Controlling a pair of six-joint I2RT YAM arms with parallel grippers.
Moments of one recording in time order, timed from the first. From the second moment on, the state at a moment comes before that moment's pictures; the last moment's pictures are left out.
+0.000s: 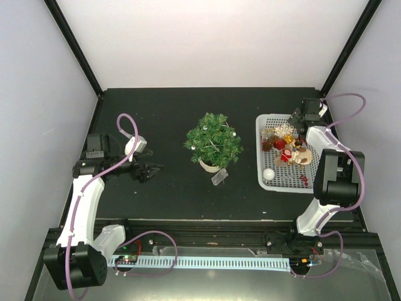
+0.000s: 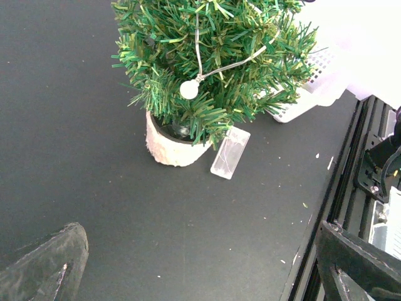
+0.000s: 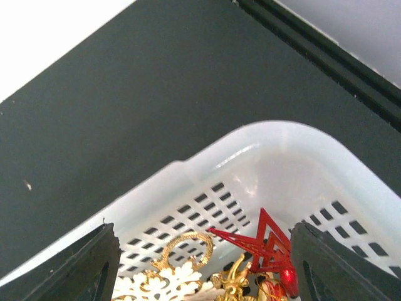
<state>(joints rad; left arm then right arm) 0.13 0.96 0.84 -0.84 1.03 0.53 -0.10 1.73 1.18 -0.19 0.22 0.52</state>
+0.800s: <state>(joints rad) 0.13 0.96 0.85 -0.90 1.06 0.59 -0.16 1.75 1.11 -0.08 0.13 0.47</state>
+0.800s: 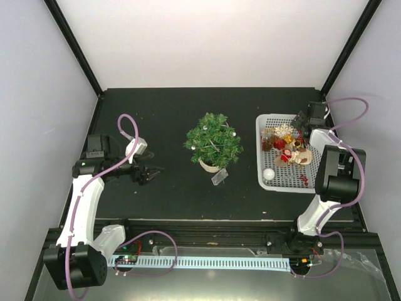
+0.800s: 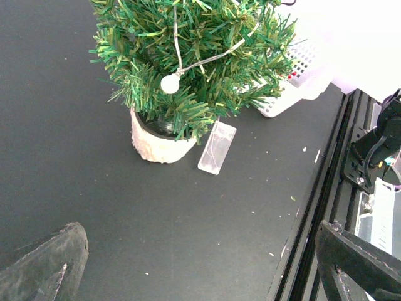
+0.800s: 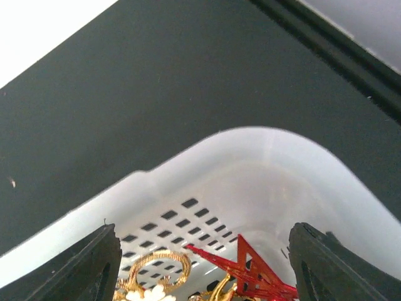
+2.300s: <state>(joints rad) 0.13 0.96 0.87 -0.94 1.07 0.62 -0.16 1.73 1.05 -0.10 -0.34 0.46</state>
